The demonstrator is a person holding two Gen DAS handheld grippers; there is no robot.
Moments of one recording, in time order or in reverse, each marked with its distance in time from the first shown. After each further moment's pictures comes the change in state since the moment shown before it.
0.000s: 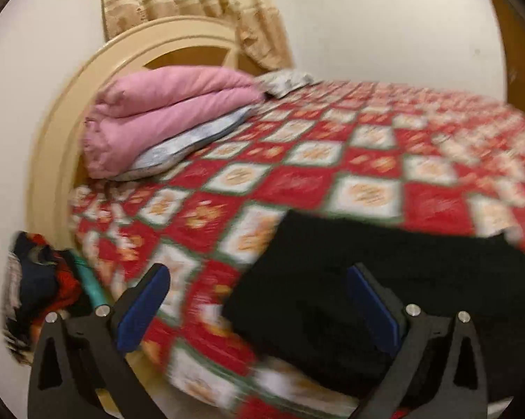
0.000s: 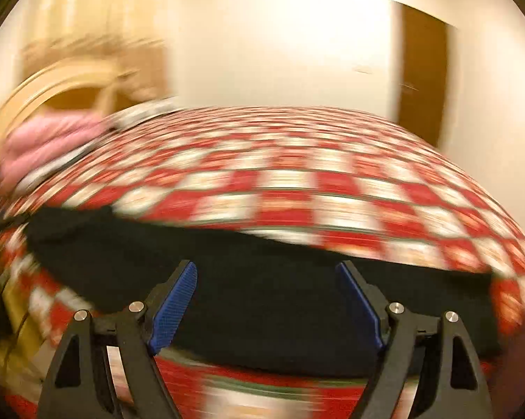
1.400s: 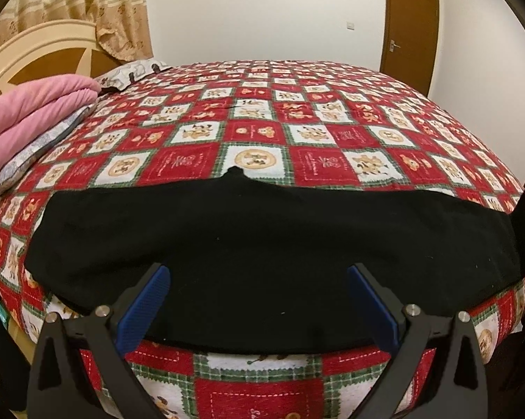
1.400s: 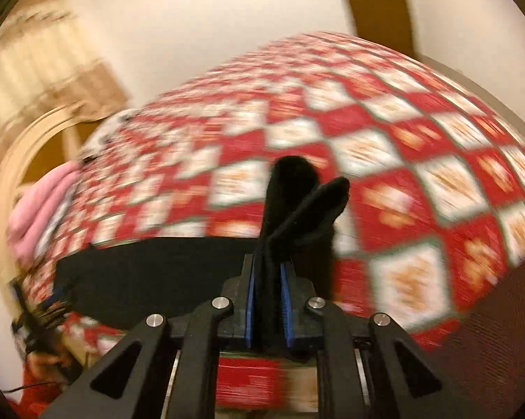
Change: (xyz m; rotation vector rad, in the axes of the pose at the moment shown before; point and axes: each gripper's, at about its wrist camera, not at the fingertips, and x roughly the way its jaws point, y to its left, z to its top) left arm -0.074 -0.144 -0.036 0.184 0.117 -0.487; right arm 0.012 -0.121 0.042 0.260 0.264 0.190
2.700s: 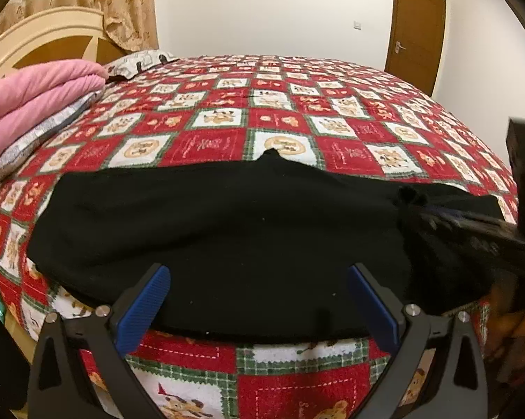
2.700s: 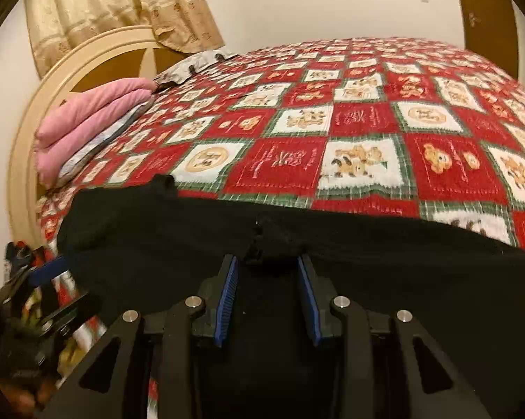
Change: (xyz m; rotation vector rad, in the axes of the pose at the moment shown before) left arm 0.004 0.038 -0.011 -0.006 0.010 -0.011; right arm 0.207 0.233 -0.057 -0.289 0.050 0.156
